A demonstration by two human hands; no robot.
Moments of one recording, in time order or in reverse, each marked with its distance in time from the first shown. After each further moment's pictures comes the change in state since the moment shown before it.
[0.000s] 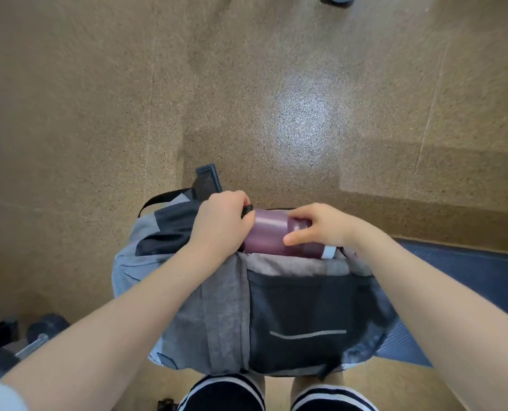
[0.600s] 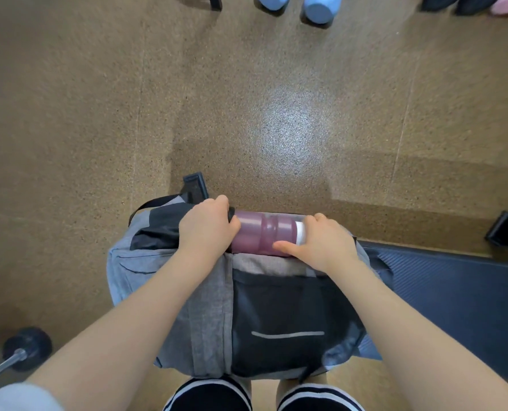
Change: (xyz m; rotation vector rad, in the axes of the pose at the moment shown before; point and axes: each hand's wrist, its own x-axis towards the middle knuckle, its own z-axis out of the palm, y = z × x) left_hand 0.002 0.004 0.006 0.151 0.018 -0.105; right_hand -0.030 0.011 0.024 -0.420 0.343 0.302
